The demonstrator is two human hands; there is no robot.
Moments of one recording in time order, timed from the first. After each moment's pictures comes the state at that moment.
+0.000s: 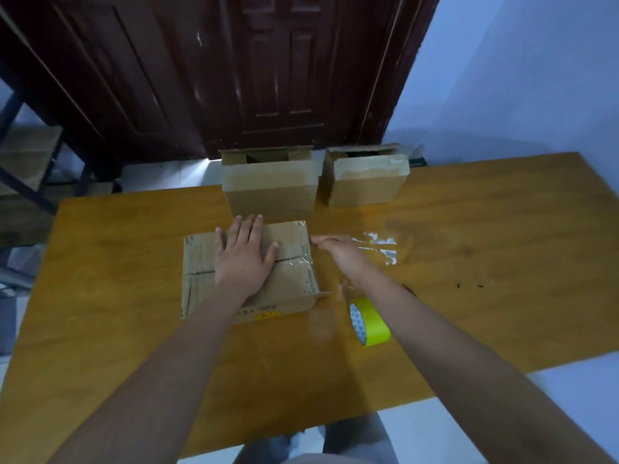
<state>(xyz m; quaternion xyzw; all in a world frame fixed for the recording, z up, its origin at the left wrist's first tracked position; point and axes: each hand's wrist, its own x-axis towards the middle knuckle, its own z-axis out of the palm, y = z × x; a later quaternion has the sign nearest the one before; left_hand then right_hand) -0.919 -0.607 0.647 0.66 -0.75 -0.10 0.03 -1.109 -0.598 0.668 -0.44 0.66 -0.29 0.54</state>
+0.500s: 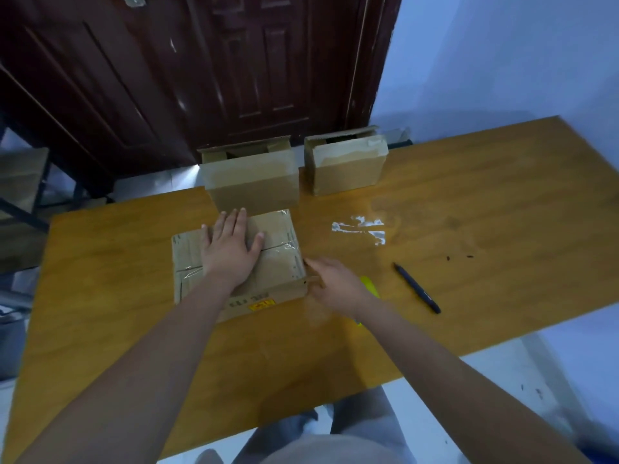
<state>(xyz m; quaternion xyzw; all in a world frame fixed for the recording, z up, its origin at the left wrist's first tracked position) -0.919 -0.608 0.652 0.66 -0.75 -0.10 0.01 -1.113 -0.520 0.662 -0.69 0.64 -0.07 0.33</state>
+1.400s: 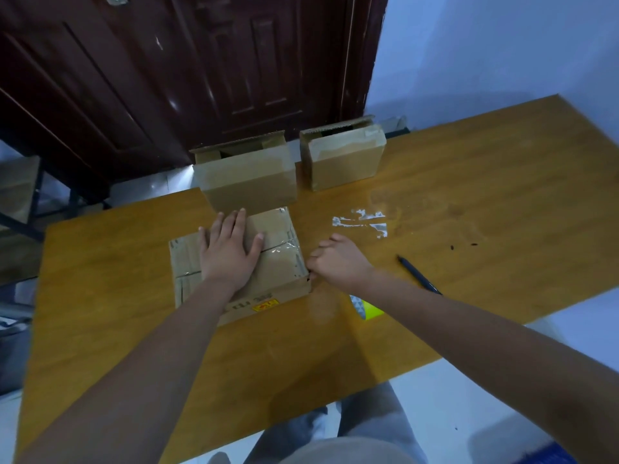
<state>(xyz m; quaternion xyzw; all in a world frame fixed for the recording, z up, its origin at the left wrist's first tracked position) -0.916 -0.607 0.648 0.65 -0.76 -0.10 0.03 -1.117 -0.553 0.659 -0.85 0.51 0.08 0.04</state>
